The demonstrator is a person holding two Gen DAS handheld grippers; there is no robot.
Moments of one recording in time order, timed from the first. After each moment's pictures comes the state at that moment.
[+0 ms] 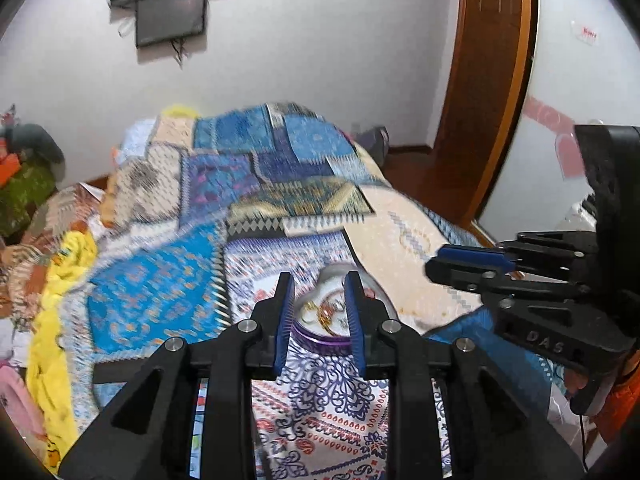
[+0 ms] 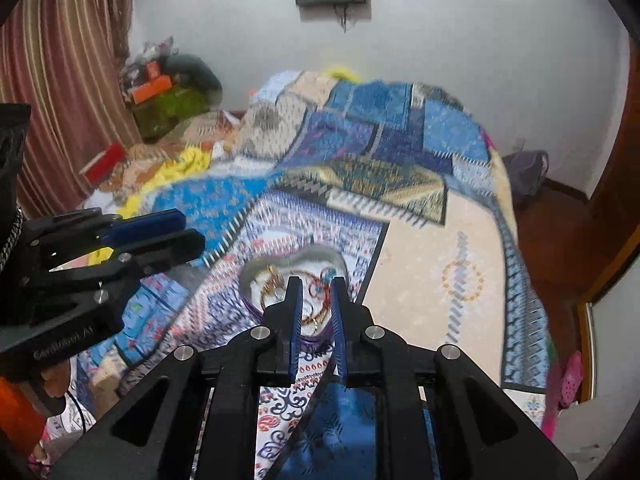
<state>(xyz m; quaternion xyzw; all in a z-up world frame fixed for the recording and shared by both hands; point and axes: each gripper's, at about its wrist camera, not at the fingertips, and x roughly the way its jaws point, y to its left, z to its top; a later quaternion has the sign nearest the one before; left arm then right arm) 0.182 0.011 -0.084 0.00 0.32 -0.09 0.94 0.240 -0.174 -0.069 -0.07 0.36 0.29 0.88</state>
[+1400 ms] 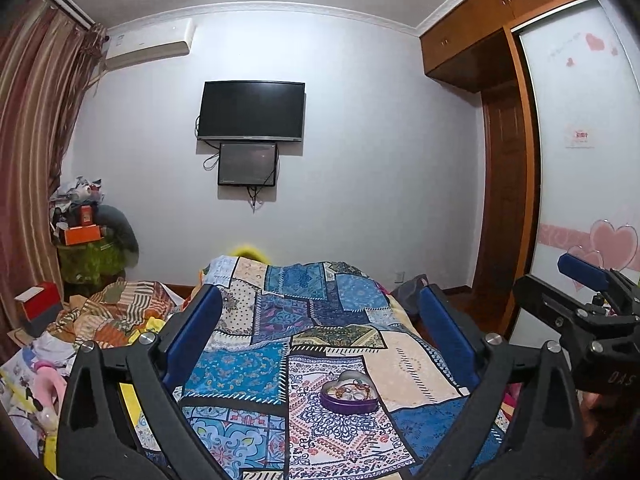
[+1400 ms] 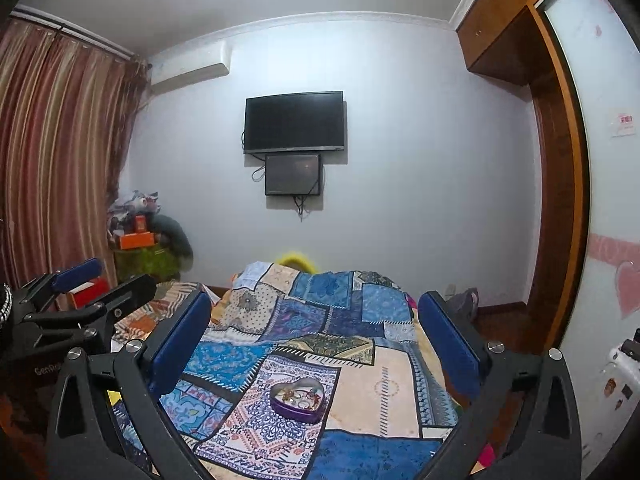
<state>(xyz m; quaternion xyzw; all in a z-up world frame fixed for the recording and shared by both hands) -0.007 0.002 0.031 -0.02 0.06 0.02 1.00 0.067 -0.209 0.054 -0.02 0.07 0.20 0.98</state>
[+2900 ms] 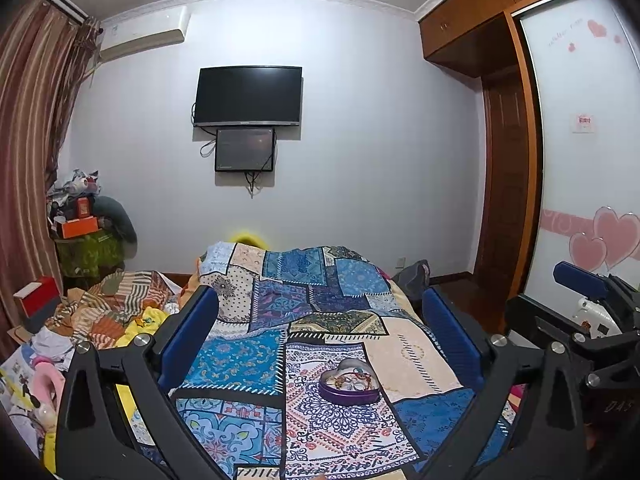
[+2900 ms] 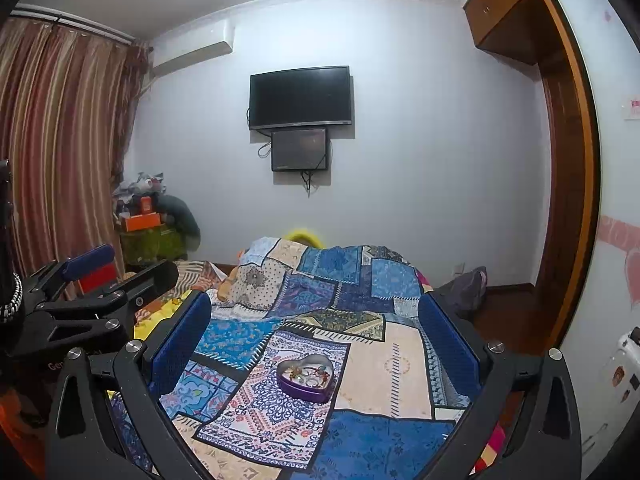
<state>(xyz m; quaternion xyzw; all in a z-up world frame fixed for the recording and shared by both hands) 0.010 -0.001 0.019 -0.02 0.09 0.02 1.00 0.072 -0.212 0.048 -0.02 0.11 0.21 0.97</state>
